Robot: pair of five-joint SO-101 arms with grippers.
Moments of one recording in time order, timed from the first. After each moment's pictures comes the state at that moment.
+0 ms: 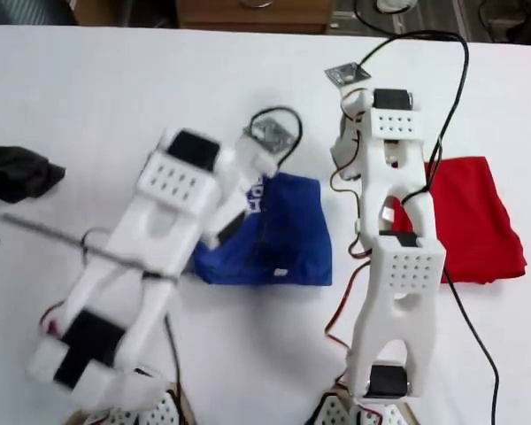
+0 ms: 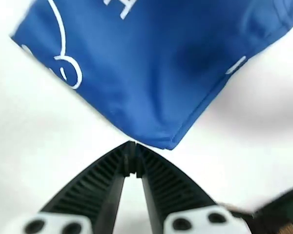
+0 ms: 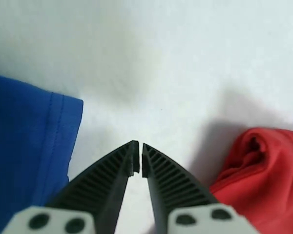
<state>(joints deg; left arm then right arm) 17.1 -7.7 10.0 93.1 -15.5 -2.3 44.7 -42.1 90.7 24.5</state>
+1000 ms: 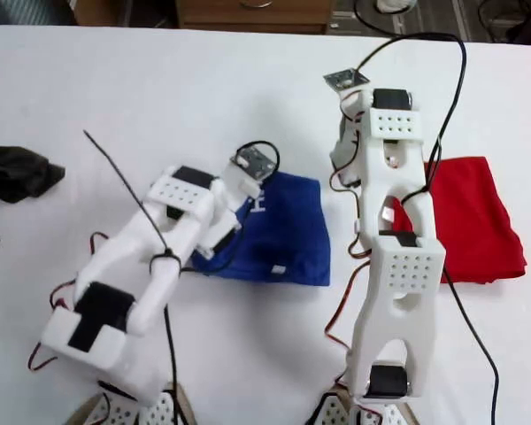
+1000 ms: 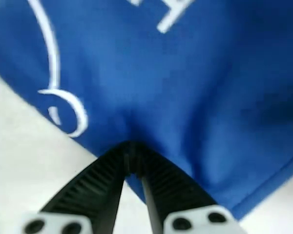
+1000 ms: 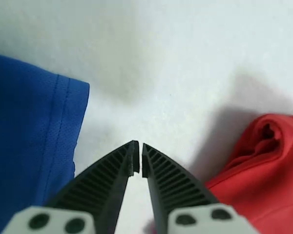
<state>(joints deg) 11.3 7.1 23.2 66.7 -17.9 -2.4 44.7 -42.1 94.2 24.5</state>
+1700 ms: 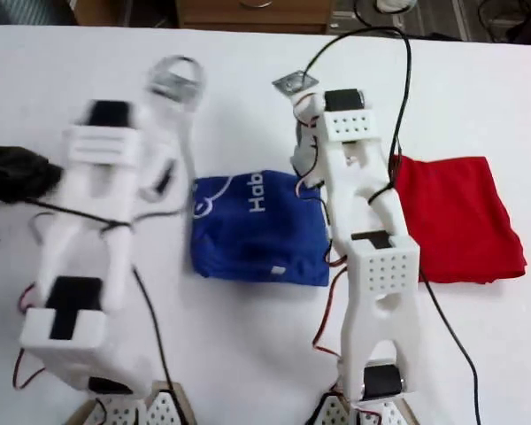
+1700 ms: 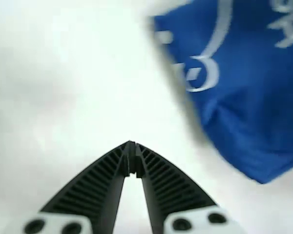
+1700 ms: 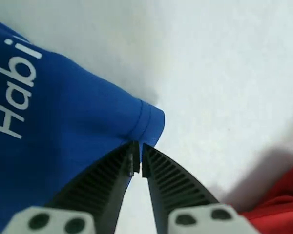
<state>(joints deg) -8.2 7.7 -6.7 93.2 -16.6 -11.9 44.7 -42.1 93.8 24.5</state>
